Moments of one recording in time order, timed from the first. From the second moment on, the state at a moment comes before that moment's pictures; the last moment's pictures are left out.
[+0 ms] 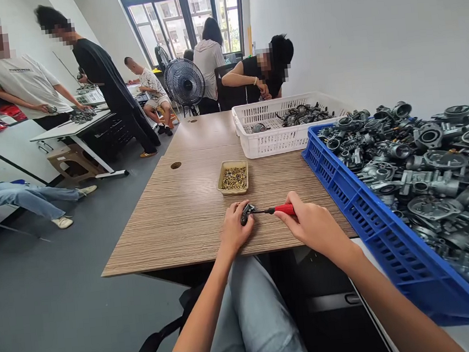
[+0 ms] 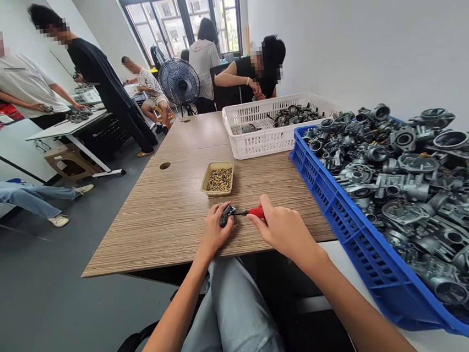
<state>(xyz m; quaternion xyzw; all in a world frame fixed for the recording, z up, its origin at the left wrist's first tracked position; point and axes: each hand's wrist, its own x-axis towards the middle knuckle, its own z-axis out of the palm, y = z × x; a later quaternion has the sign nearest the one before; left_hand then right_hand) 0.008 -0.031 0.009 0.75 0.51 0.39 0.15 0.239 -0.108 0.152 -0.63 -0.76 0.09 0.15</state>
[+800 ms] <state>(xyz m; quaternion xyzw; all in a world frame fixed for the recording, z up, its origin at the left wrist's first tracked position) 0.008 -0.031 0.009 0.75 0.51 0.39 0.15 0.235 -0.106 0.150 -0.65 -0.75 0.04 0.14</state>
